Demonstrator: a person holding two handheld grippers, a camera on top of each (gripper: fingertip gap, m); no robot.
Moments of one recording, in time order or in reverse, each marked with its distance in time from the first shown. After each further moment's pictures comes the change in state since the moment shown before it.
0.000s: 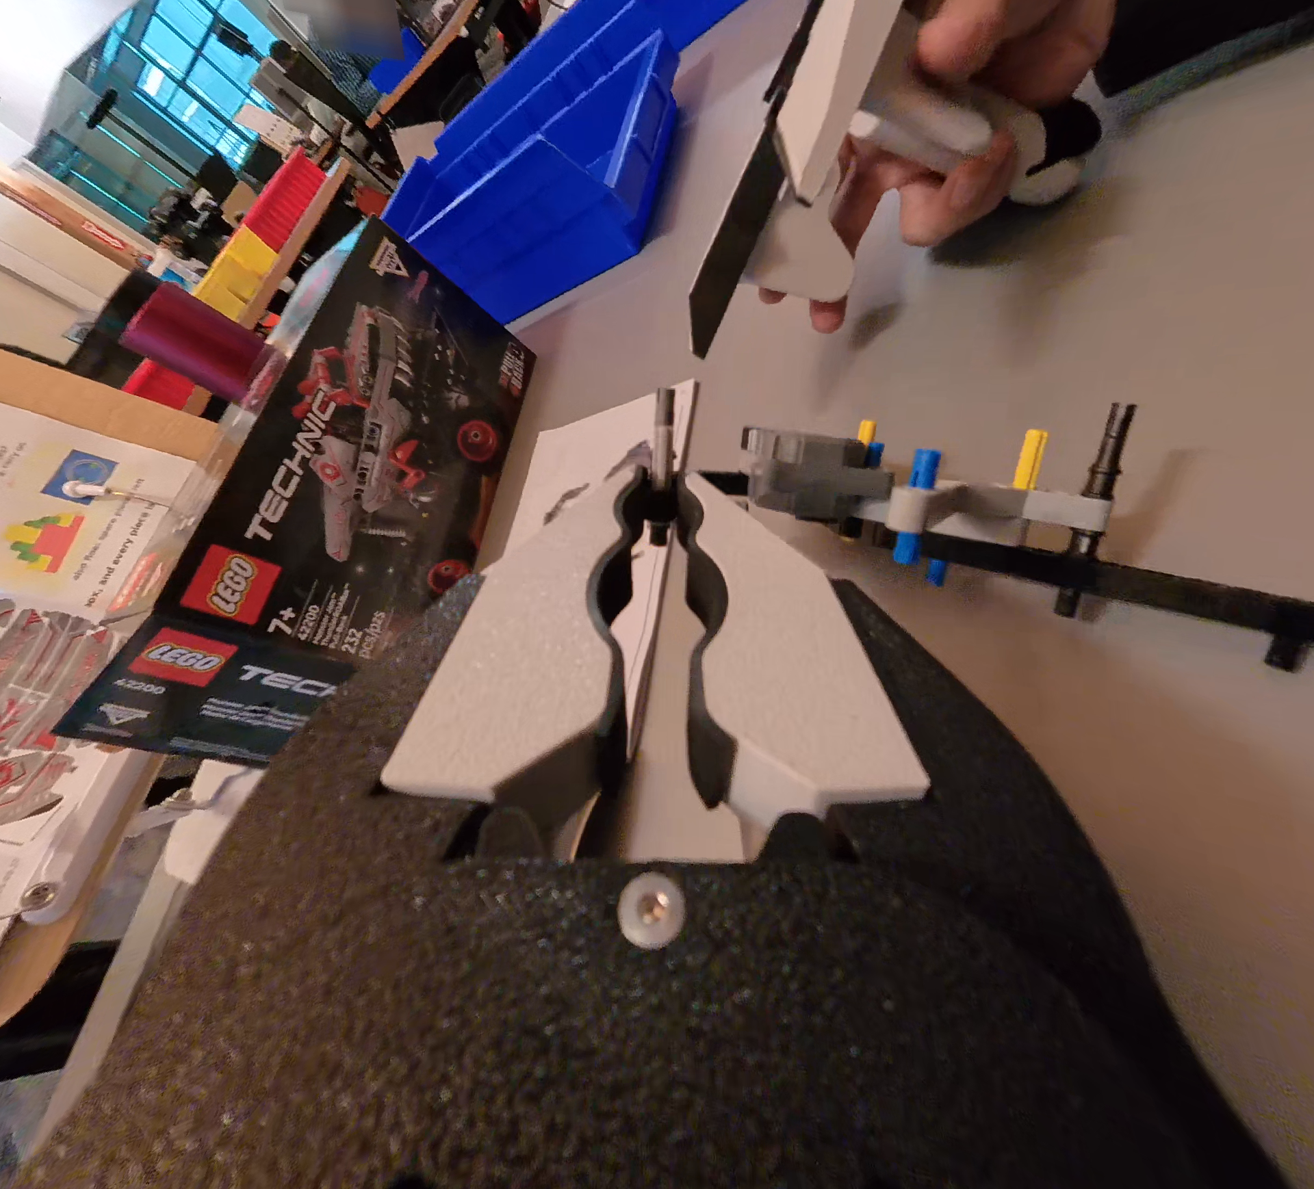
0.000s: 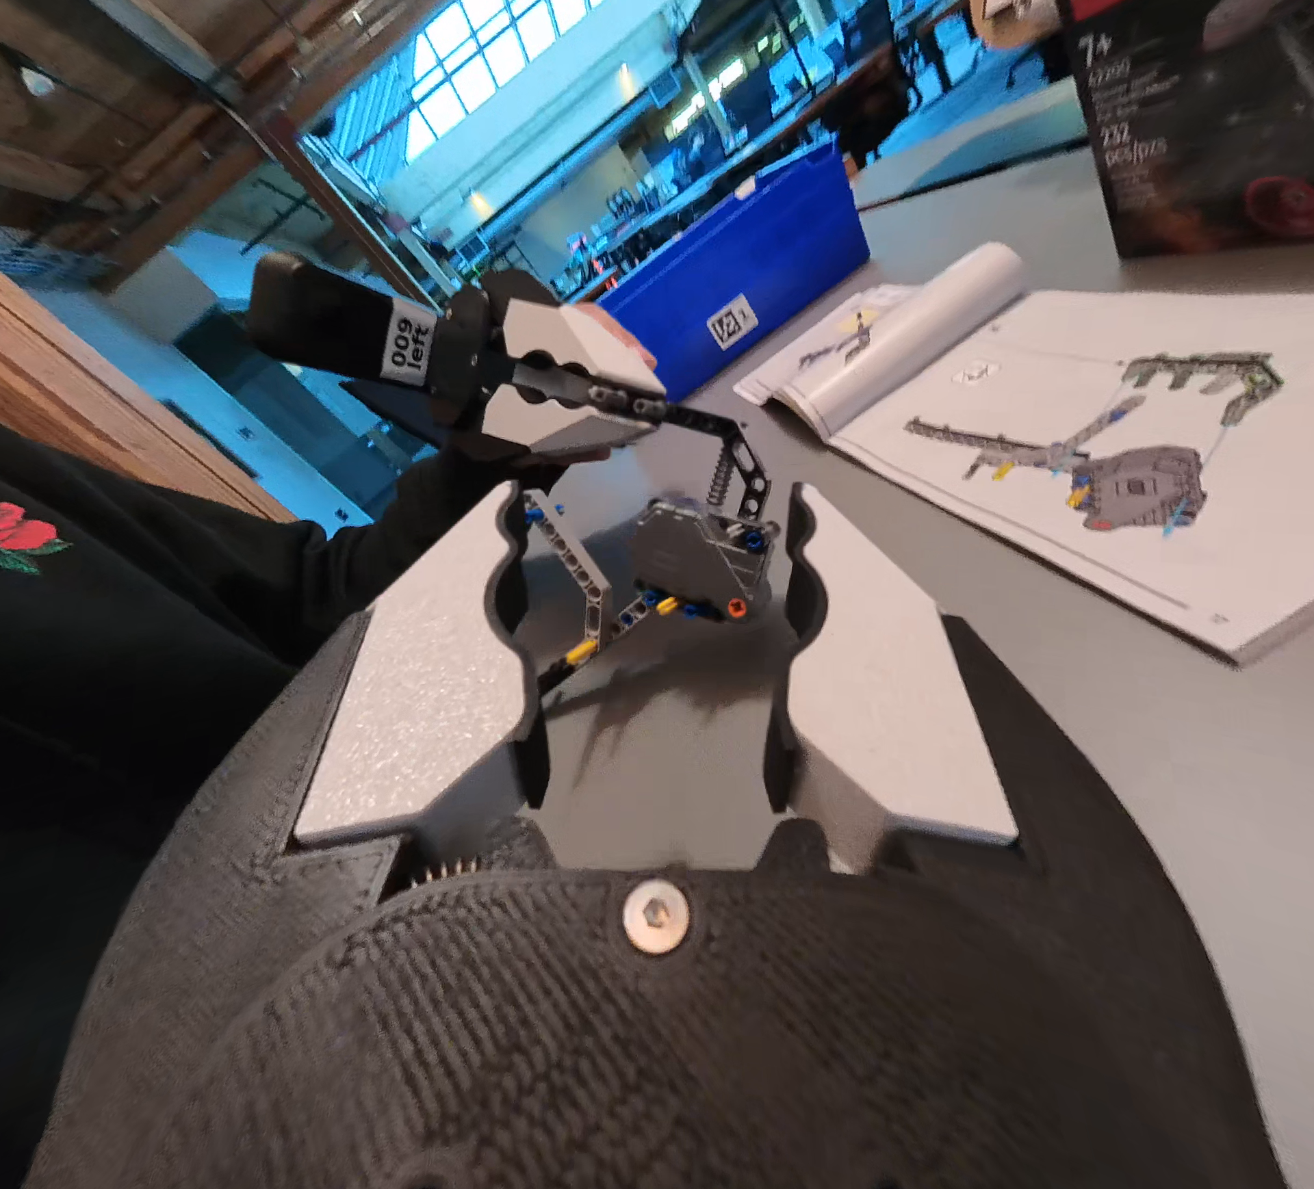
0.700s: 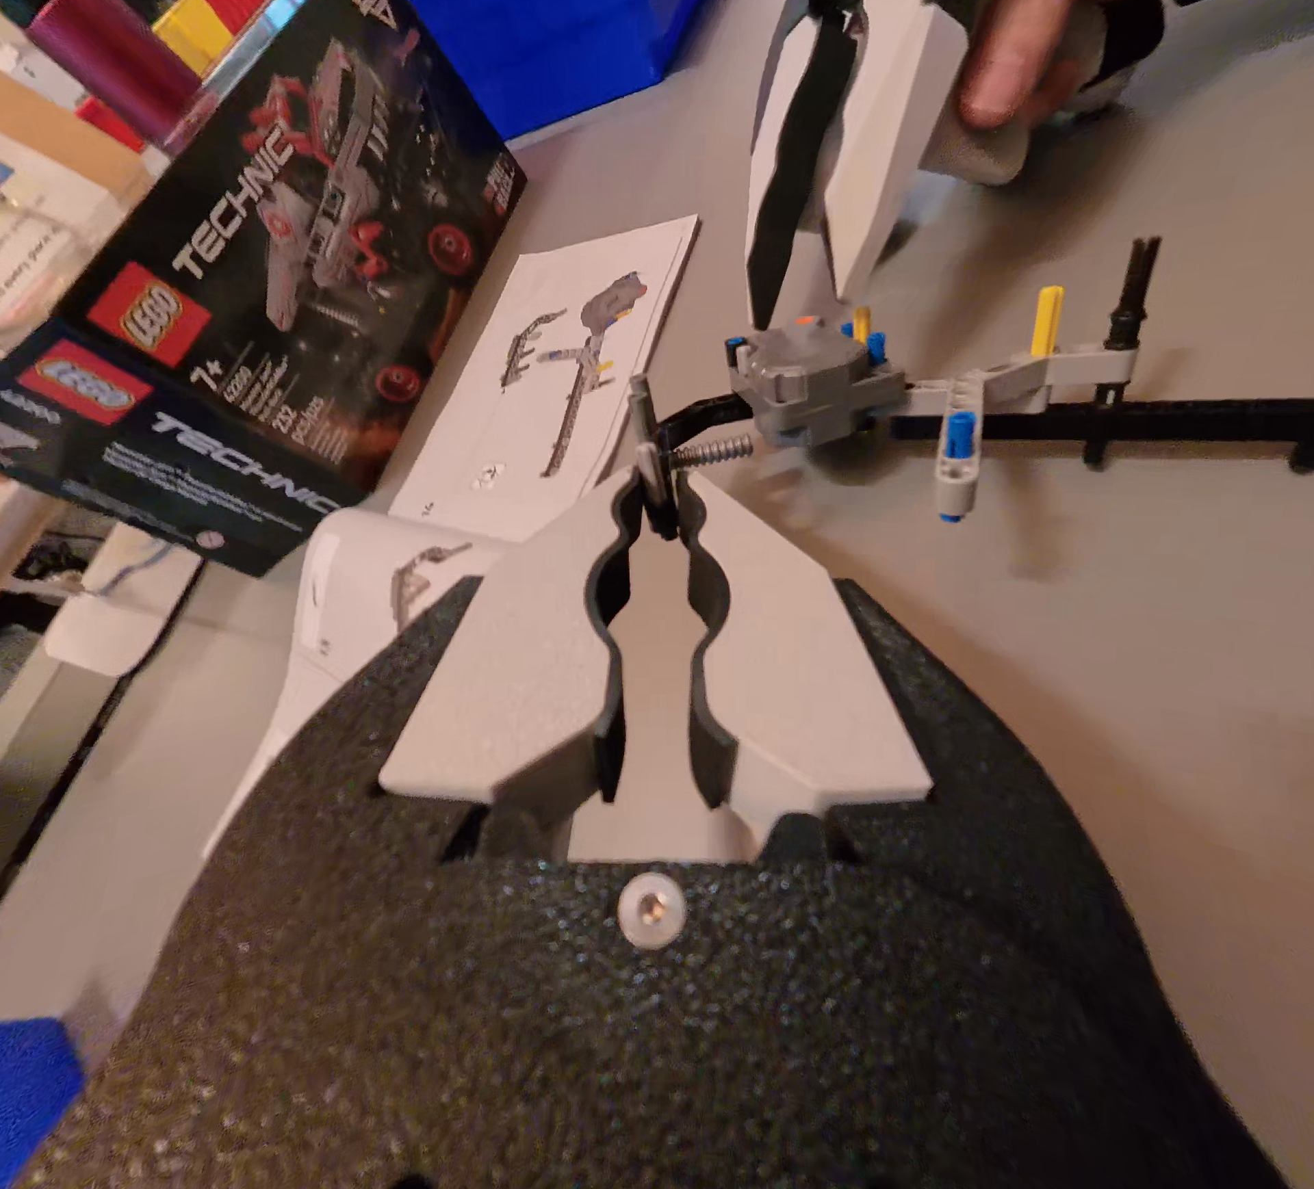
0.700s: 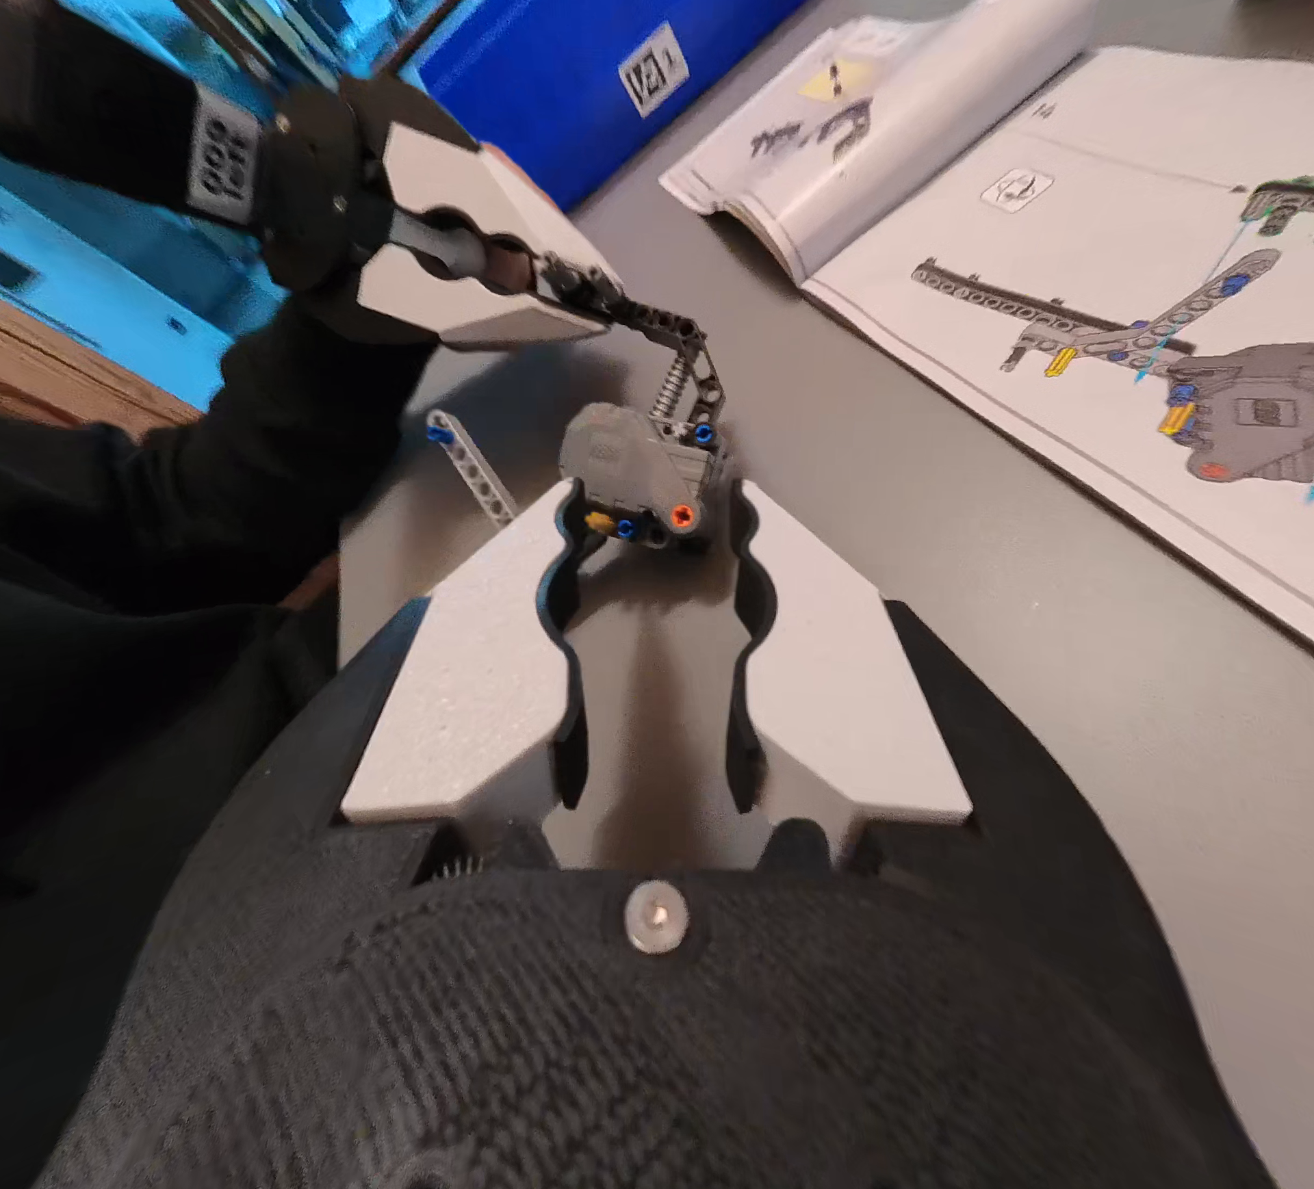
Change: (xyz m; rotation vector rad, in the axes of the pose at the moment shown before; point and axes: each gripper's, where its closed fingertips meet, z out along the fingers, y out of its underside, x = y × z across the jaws) left arm 0.011 0.057 -0.032 -0.125 -0.017 -0.200; right arm 0.019 0.052 0.041 -0.356 0.163 -0.037
